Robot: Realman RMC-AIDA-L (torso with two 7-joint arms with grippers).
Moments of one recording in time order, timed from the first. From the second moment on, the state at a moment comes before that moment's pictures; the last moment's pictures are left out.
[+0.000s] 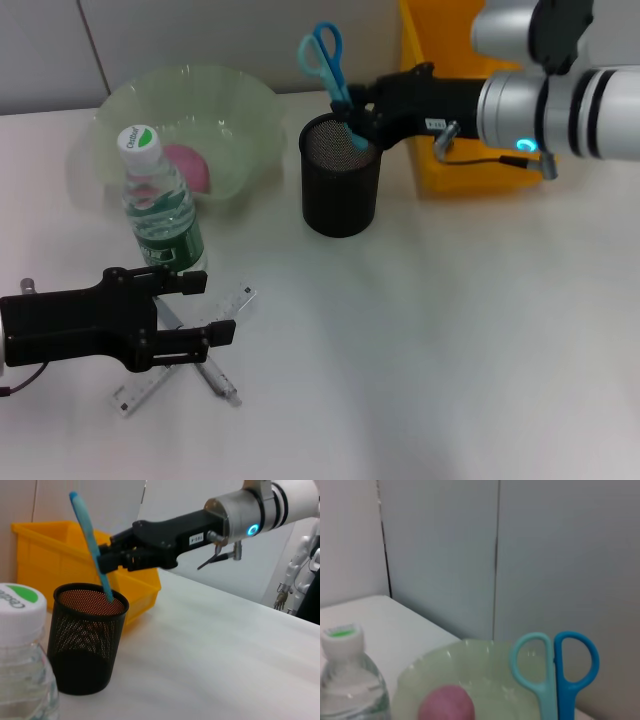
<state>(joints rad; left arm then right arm) -0.36 -2.06 1.03 0.89 1.85 1.56 -1.53 0.55 2.08 -1.34 -0.98 -1.79 -0.82 1.76</state>
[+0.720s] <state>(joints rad) -0.37 -2.06 1.03 0.87 1.85 1.56 -1.53 0.59 2.08 -1.35 -0.83 -1.66 -0.79 1.63</state>
